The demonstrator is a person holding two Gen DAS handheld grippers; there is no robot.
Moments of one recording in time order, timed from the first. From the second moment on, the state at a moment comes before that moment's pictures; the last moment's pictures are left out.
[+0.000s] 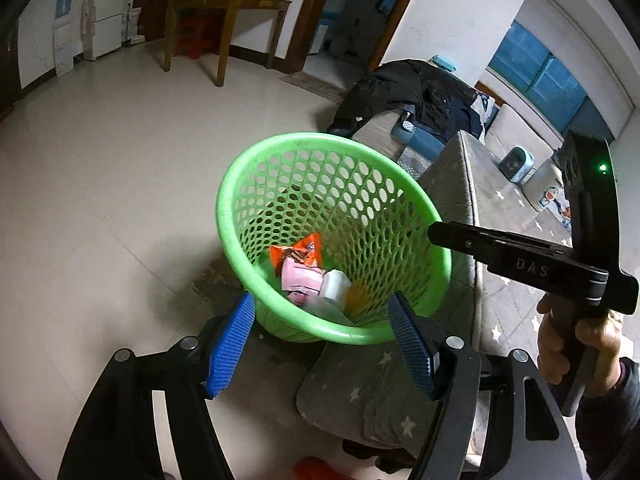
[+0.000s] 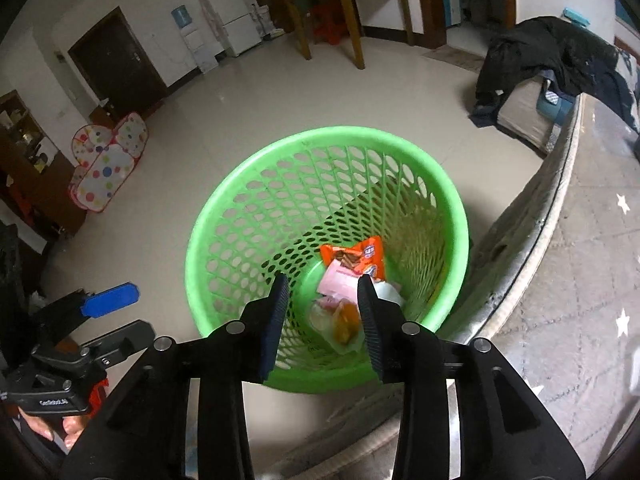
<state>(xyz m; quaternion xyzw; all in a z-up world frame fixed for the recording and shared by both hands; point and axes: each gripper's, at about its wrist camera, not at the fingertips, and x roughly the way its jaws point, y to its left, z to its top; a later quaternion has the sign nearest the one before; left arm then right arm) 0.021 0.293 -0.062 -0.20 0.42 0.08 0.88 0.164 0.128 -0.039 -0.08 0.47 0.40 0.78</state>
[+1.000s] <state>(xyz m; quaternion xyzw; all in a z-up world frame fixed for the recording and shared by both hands) 0.063 0.172 -0.030 -0.16 0.41 -0.01 0.90 0.138 -0.092 0.007 -0.02 0.41 0.27 0.87</state>
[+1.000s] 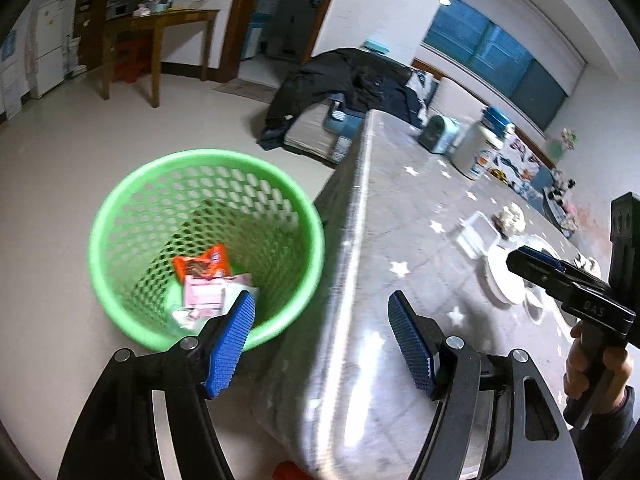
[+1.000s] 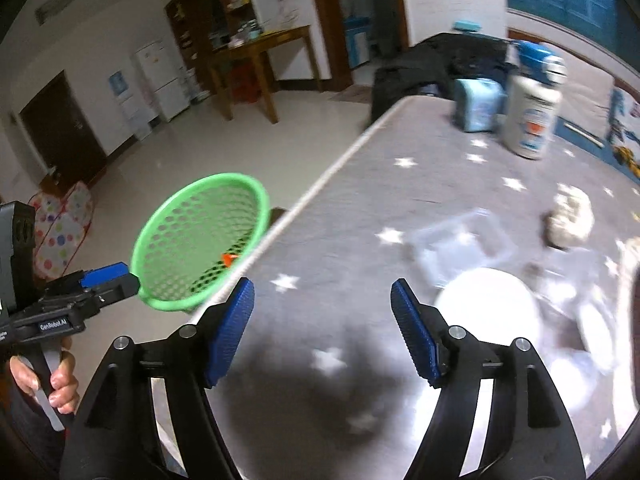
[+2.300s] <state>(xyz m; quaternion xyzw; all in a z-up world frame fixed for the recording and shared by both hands) 0.130 0.010 -0.037 -0.11 0.46 -0.13 0.87 0.170 -0.309 -0.032 0.04 0.46 0.15 0.88</state>
